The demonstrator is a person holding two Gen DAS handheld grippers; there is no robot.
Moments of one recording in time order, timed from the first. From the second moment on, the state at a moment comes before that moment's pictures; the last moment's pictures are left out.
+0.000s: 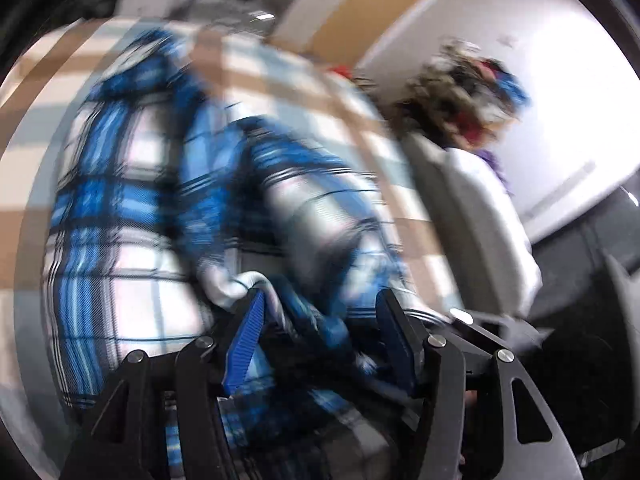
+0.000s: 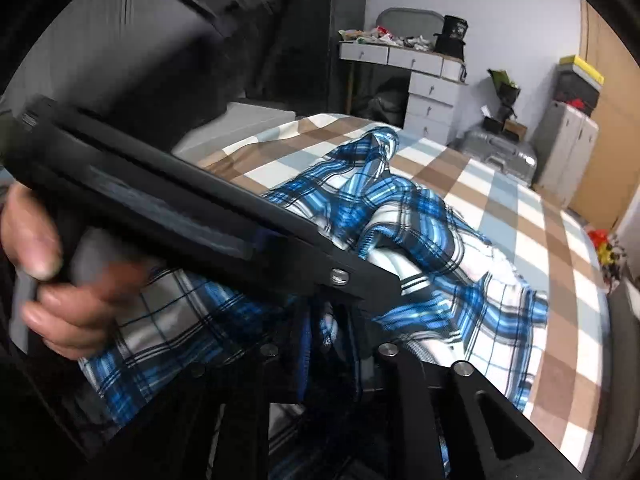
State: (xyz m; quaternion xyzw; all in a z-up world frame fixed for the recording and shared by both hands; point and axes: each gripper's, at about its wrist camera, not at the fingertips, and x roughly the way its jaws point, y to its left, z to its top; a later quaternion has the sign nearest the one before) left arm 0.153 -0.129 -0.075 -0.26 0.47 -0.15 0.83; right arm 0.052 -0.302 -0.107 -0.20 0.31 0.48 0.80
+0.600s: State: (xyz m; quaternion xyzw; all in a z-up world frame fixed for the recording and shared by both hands) left arm 0.138 -0.132 -0.088 -0.23 0.44 -0.13 0.86; right arm 0.220 -0.350 -0.162 0.29 0.58 0.39 0.66
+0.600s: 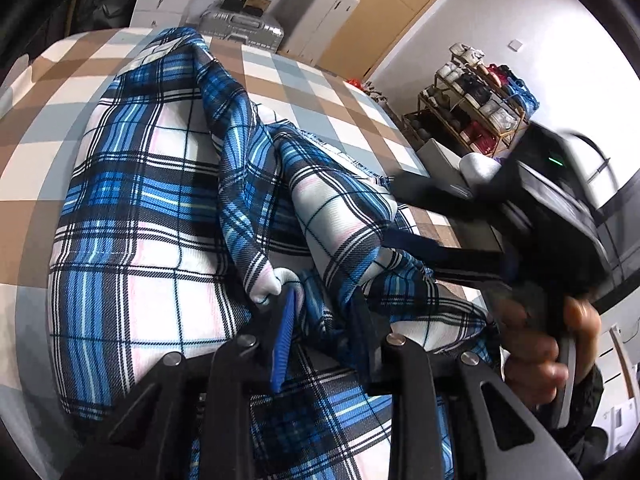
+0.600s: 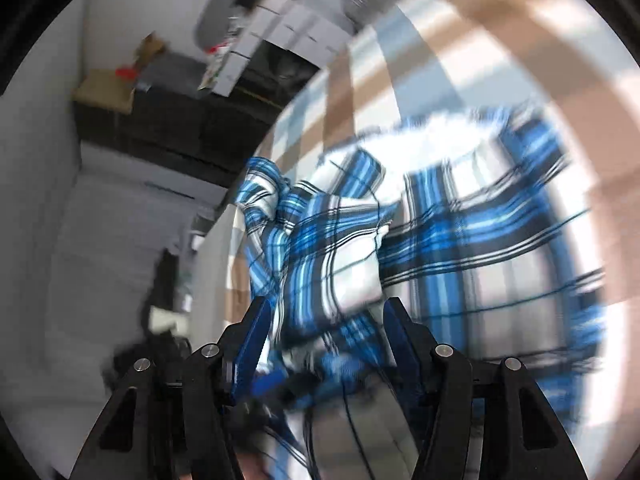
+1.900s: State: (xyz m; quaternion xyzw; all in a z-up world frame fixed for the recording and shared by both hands) left arm 0.062 -0.118 -0.084 -0.13 0.44 -0.13 0.88; right arm 0.120 -0.269 -0.112 -0.24 0.41 0.45 0.76
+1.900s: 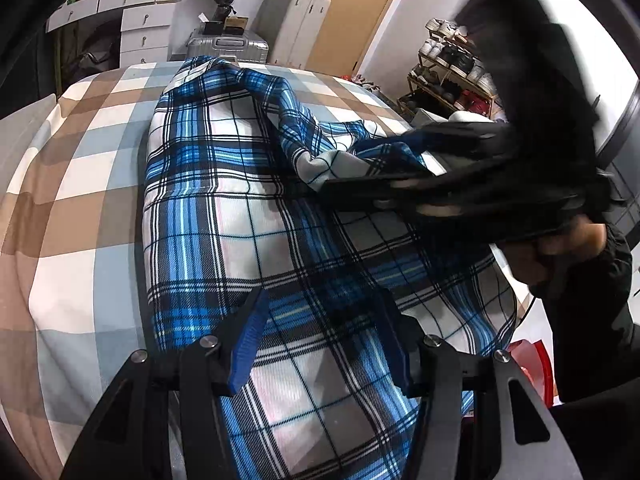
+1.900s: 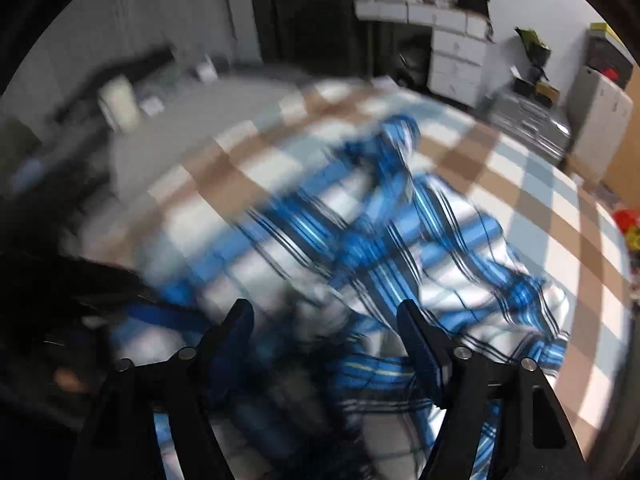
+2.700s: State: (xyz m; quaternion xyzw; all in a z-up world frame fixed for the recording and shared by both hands) left arm 0.065 -0.089 -0.076 -0.19 0.42 -0.12 0.88; right arm 0.220 -0.378 -0.139 0.05 0.50 0.30 0.81
